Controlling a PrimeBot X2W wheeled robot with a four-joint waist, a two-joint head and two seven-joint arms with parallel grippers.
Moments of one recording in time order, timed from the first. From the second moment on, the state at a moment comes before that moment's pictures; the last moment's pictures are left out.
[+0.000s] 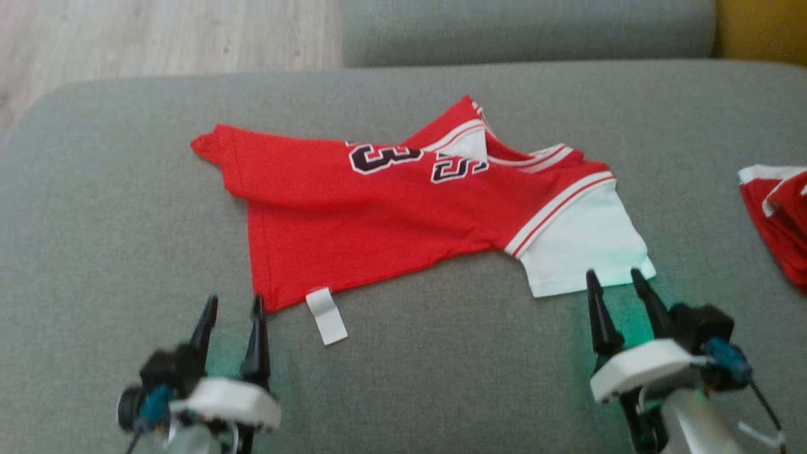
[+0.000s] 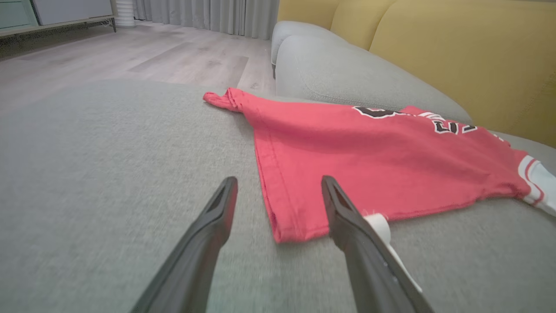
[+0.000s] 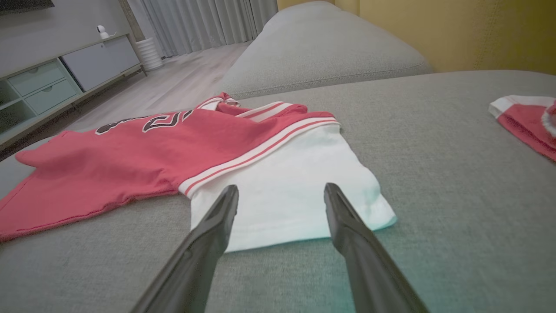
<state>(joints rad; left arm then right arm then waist) -0.11 0.05 -0.11 0.51 -0.24 -0.11 -0.25 -0.14 -0.05 0.08 0.55 0.19 0.12 -0.25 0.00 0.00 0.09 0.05</state>
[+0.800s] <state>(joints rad) -0.34 0.05 -0.33 0.78 -0.48 -0.12 -0.27 -0.37 -0.05 -0.13 0.78 0.03 0.12 -0.25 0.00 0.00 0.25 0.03</state>
